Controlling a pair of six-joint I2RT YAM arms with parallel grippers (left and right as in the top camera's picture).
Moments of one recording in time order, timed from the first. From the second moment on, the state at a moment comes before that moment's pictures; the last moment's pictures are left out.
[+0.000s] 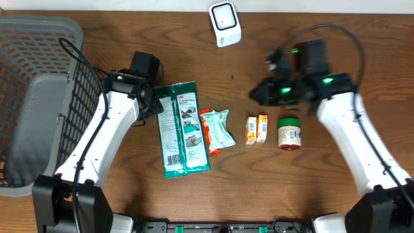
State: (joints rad) left arm -0.22 1.60 1.28 -1.08 -0.29 -0.64; right arm 0.23 1.58 1.30 -0.78 -0.58 0.27
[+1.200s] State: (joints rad) left arm -0.22 1.60 1.28 -1.08 -0.29 -0.64; right arm 0.65 1.86 1.16 -0.45 -0.20 0.49
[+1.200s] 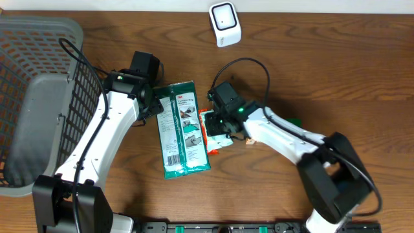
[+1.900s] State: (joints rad) left arm -0.22 1.60 1.28 -1.08 -0.29 -0.64; right arm 0.60 1.91 1.18 -0.53 -0.15 0.46
